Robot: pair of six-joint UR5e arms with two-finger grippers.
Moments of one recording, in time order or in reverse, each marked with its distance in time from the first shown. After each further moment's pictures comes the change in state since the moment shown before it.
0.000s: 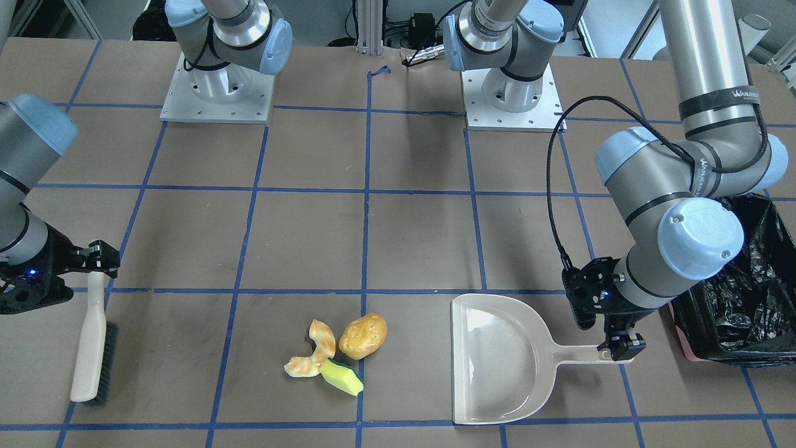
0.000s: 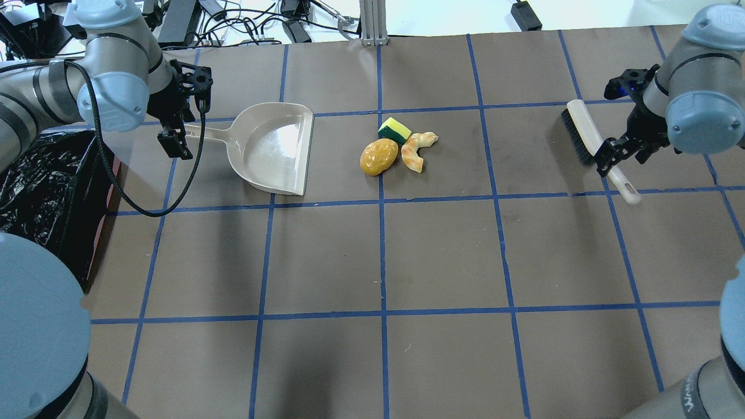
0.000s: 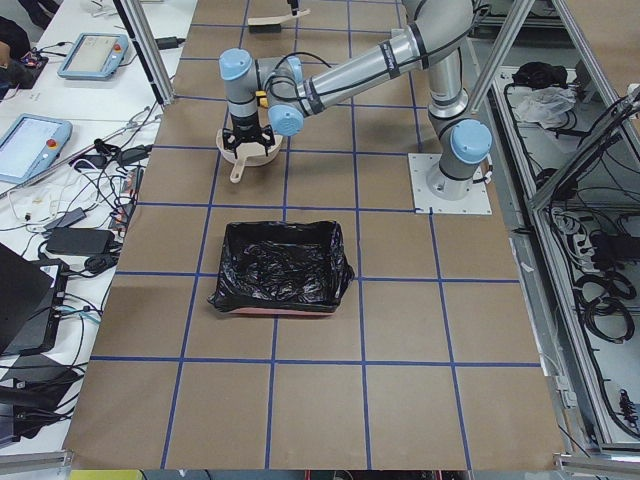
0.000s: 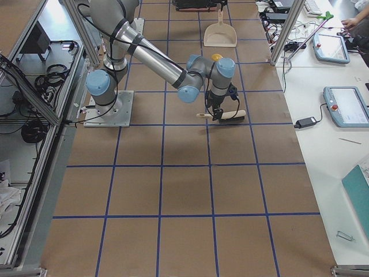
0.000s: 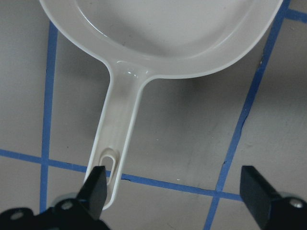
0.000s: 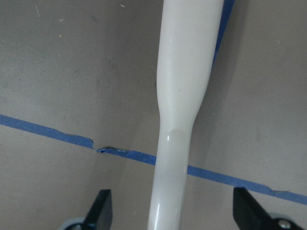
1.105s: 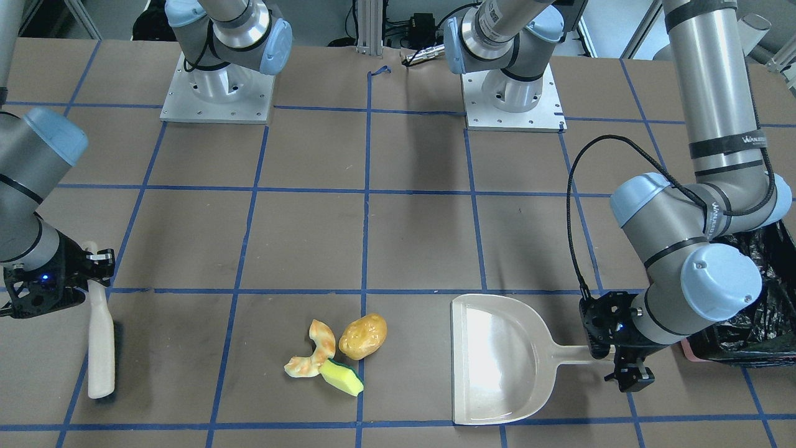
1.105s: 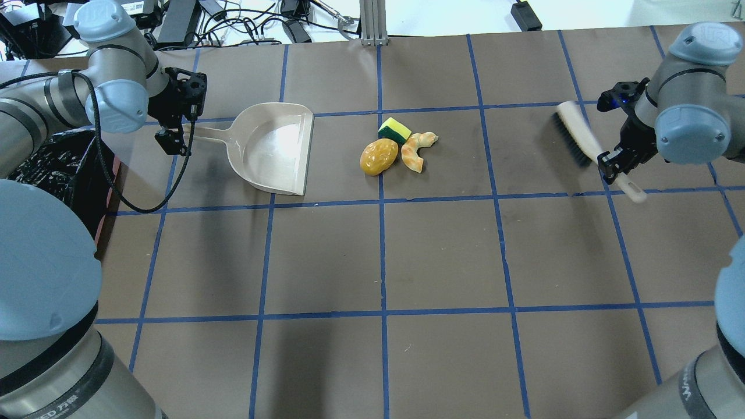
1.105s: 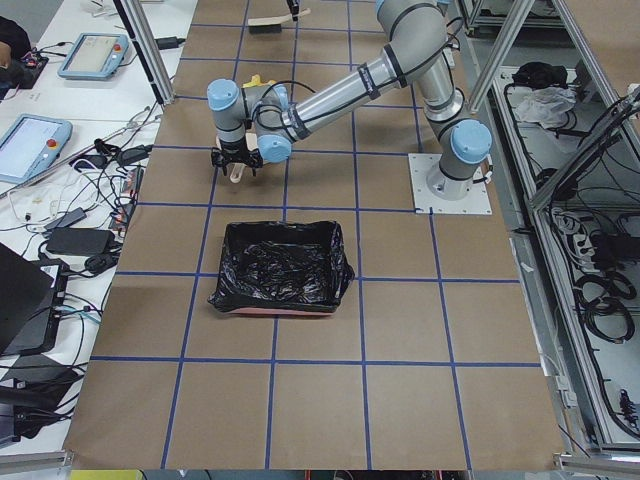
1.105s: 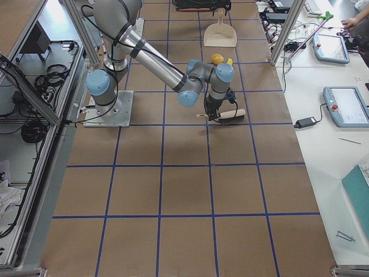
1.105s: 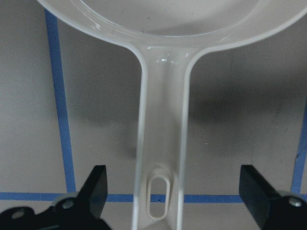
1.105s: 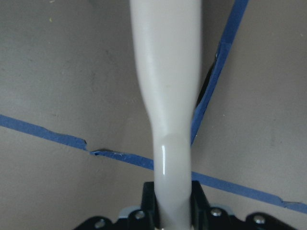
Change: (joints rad) left arm 0.051 -0.106 0.054 0.075 -0.058 0.090; right arm 0.001 0.018 0.021 -0.039 -0.015 -0.019
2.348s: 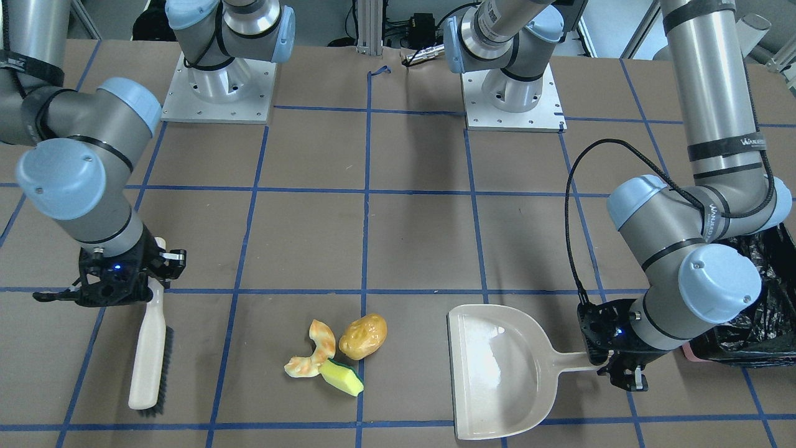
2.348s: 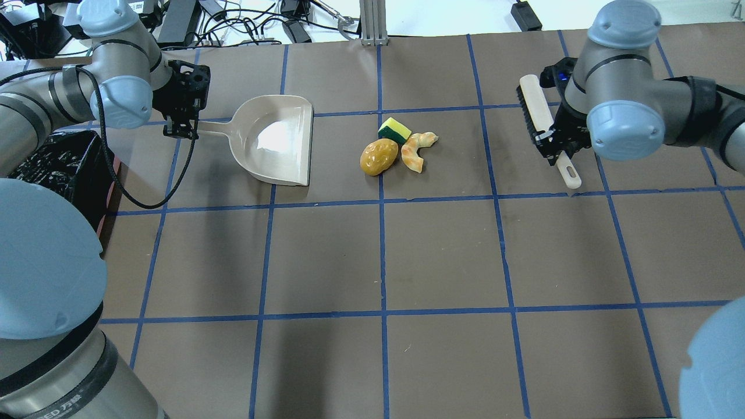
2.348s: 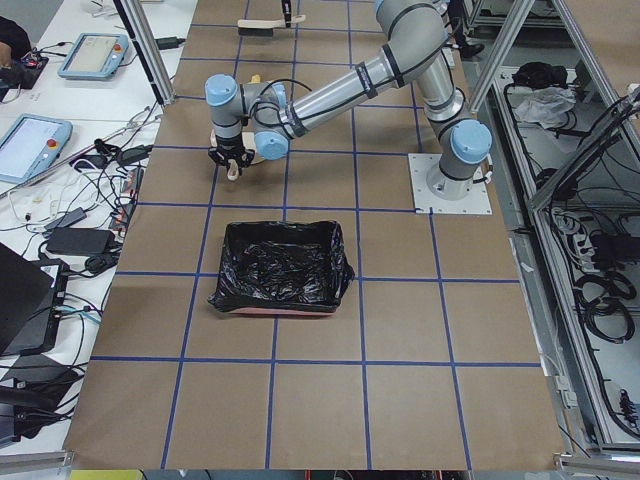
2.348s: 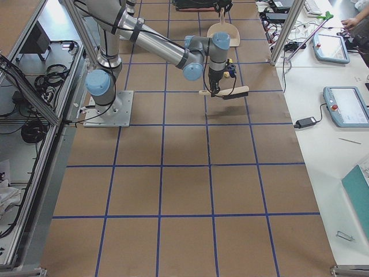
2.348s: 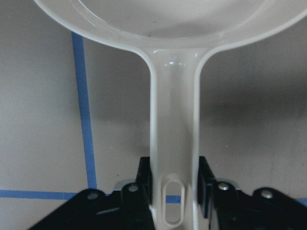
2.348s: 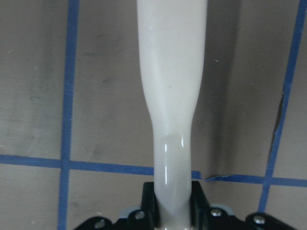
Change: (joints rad) left arm -0.016 -0.005 0.023 0.022 -0.003 0.005; right arm 0.275 -0.082 -0.007 0.008 -0.019 0.479
